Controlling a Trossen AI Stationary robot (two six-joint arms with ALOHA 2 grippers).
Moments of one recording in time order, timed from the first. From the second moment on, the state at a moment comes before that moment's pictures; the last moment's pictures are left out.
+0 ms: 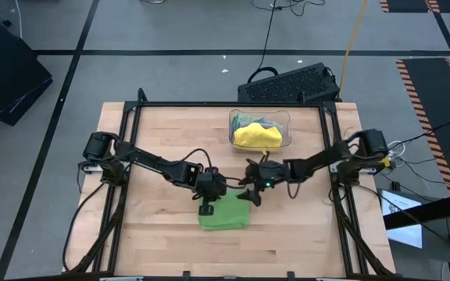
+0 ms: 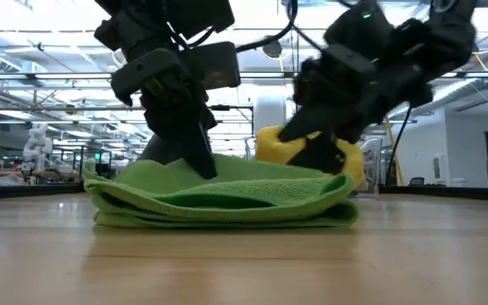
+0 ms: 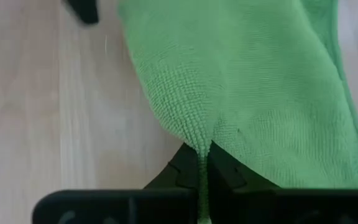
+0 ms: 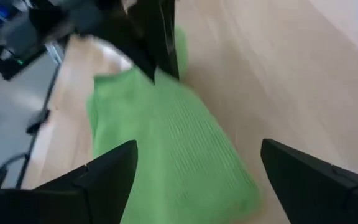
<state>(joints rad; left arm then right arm) -0.17 1.80 1.08 -0.30 0.05 -0.09 0.08 1.68 0.60 0.54 -0.14 0.56</state>
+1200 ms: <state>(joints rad) -0.16 1.81 1.09 -0.29 0.04 -0.19 0.08 1.89 0.67 0.66 -0.37 0.53</state>
